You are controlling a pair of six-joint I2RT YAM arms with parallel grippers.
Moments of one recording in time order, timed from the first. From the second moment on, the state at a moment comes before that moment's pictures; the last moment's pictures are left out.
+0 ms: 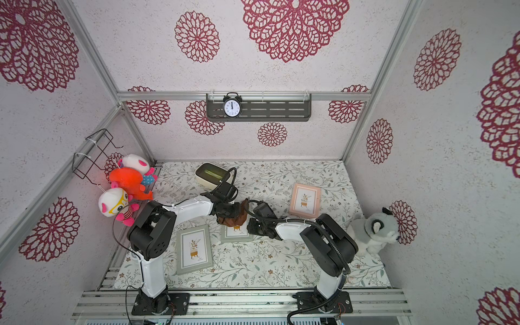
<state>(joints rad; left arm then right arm) -0.58 1.96 1.27 -0.40 0.09 -0.48 0.73 1.74 0.85 0.01 -0.14 0.78</state>
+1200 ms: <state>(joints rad) -0.57 1.99 1.37 -0.59 -0.07 -0.48 0.75 1.75 0.86 0.01 -0.13 0.79</state>
